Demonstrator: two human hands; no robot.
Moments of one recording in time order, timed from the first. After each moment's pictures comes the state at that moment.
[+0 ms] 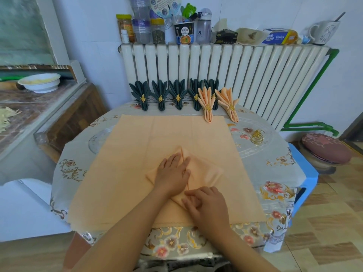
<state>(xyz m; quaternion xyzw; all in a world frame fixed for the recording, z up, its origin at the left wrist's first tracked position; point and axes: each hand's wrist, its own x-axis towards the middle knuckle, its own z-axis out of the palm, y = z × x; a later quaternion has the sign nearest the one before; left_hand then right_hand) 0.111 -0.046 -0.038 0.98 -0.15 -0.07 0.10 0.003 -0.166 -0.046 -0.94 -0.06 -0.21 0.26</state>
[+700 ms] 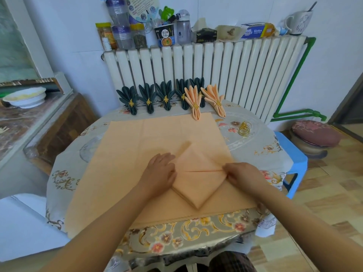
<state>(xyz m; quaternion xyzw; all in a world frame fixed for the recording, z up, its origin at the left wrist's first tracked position) 0.109 -0.016 -0.033 0.94 -0.32 0.09 0.10 0.039 -0.302 -0.020 -0.99 -0.09 -0.06 0.09</state>
